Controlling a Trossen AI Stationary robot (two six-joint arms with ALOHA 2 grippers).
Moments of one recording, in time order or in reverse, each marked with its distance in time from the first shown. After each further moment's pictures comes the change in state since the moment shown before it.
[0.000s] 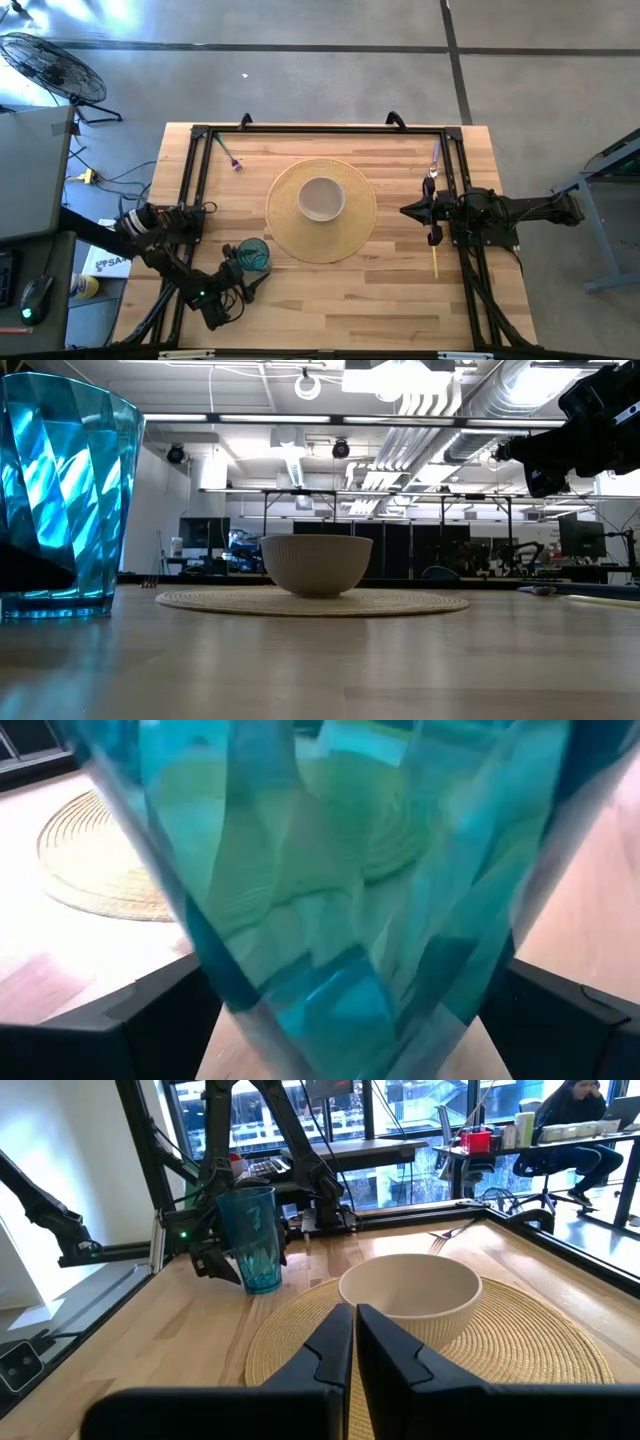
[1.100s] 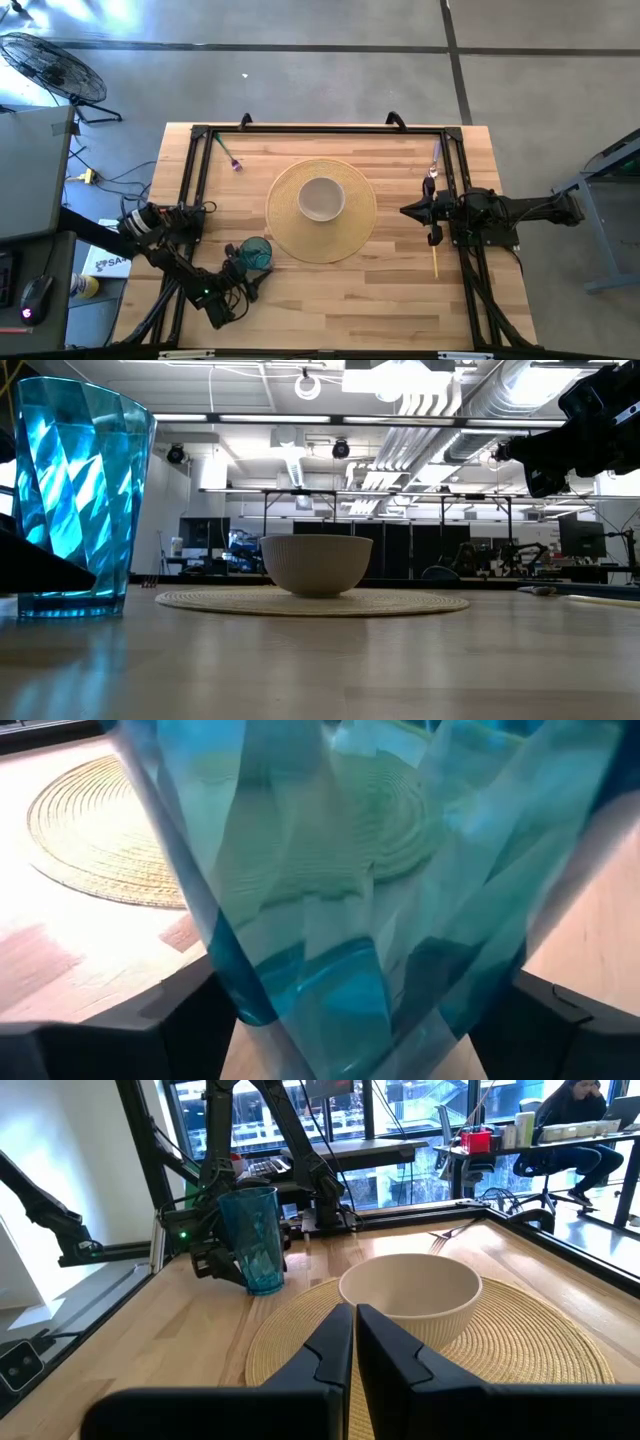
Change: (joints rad) left arm 0.041 0.004 0.000 0.053 0.022 -0.020; right arm 0.000 0.000 0.000 -0.001 0.000 0.000
